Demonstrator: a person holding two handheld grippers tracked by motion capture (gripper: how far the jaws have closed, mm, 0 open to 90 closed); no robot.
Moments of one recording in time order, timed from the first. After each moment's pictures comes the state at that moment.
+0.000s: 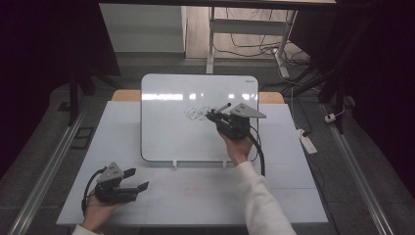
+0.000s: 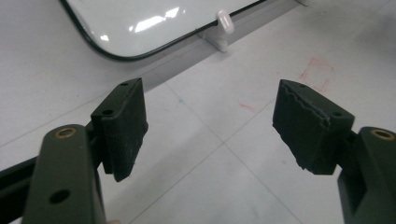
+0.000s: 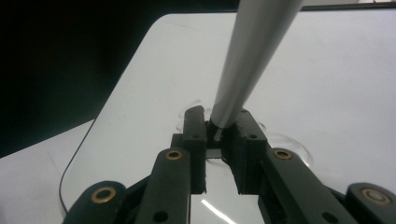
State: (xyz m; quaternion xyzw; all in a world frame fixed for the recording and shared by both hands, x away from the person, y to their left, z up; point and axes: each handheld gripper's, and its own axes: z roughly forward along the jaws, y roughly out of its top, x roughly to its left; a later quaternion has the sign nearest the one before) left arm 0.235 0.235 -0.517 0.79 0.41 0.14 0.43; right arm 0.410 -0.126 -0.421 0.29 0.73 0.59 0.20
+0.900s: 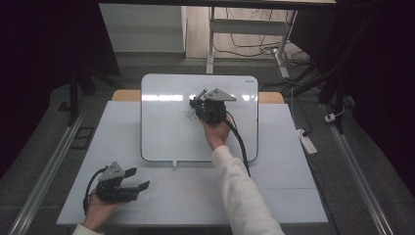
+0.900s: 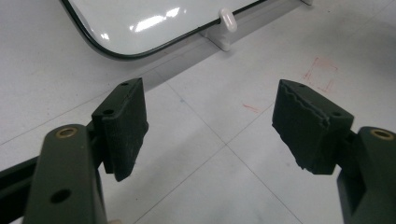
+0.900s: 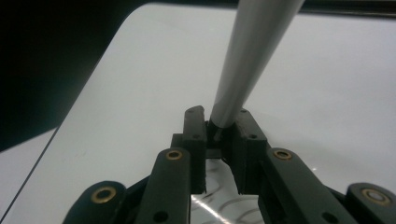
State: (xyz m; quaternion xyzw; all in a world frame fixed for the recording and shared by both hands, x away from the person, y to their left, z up) left arm 0.238 0.236 -0.520 0.79 0.42 0.14 0.43; right arm 0.453 -0.058 -0.422 0.30 0.74 0.55 0.23
